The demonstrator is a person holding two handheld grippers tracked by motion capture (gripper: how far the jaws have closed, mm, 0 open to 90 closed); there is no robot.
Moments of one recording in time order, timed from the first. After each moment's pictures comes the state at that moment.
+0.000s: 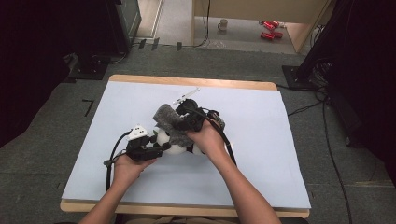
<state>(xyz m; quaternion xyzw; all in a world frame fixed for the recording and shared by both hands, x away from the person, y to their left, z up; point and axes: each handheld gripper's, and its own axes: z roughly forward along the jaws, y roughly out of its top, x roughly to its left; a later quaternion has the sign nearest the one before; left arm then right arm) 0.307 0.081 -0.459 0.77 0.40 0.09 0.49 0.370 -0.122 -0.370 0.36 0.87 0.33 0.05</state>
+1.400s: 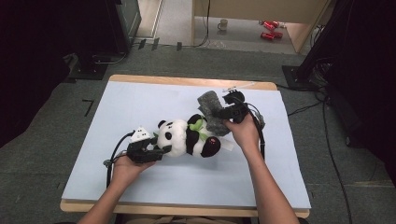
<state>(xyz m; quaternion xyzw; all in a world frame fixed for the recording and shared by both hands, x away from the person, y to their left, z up) 0.305 0.080 -0.463 0.79 0.37 0.10 0.47 0.388 -0.248 -0.373 0.50 0.78 0.36 0.07</state>
